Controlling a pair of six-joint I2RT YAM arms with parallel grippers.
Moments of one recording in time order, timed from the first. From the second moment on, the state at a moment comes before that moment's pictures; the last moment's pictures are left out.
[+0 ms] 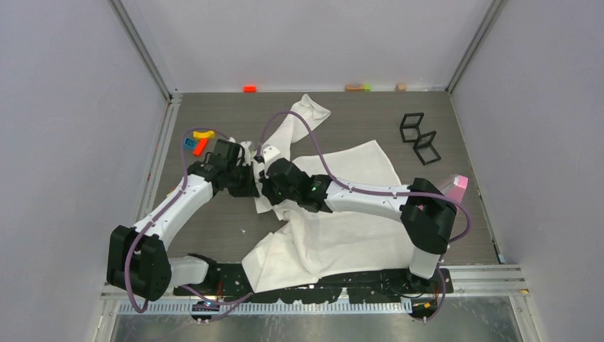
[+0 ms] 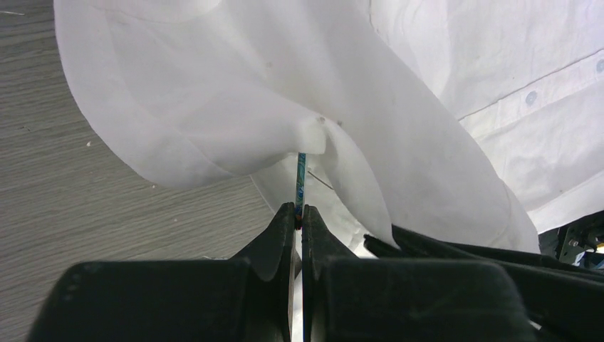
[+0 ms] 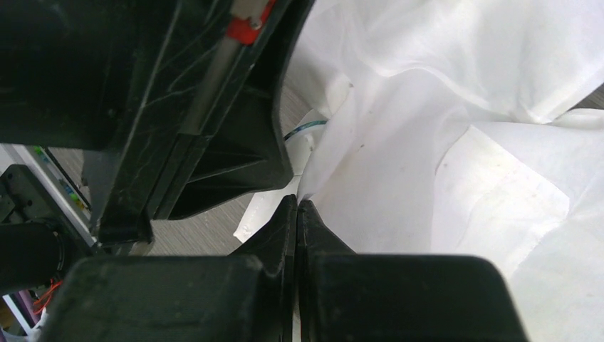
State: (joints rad) left arm -0.33 1.26 0.89 -0.65 0.22 -0.31; right arm 1.09 1.77 1.27 -0.07 0.16 0.34
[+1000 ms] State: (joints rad) left arm -0.33 1.16 0.89 -0.62 0.28 -0.35; right arm 1.11 1.82 1.27 -0.09 0.15 0.35
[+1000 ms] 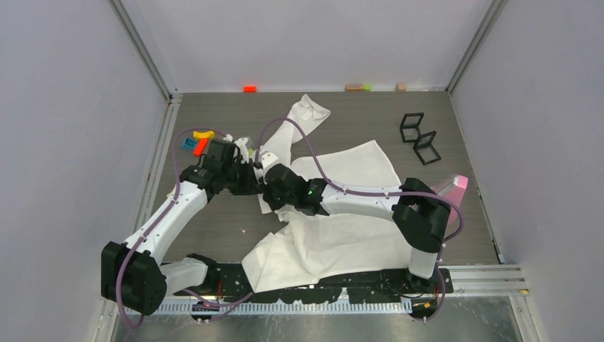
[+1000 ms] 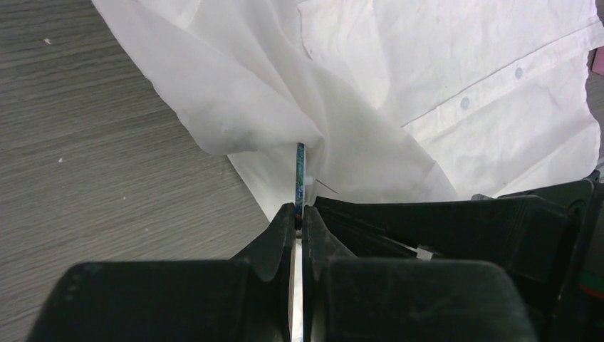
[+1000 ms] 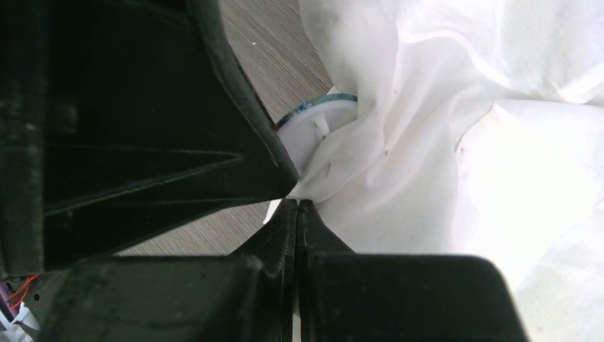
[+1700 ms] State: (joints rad) left arm -0.24 1.14 0.96 -0.64 0.63 -0.23; right arm 0.93 1.36 0.96 0.01 -0.12 0.34
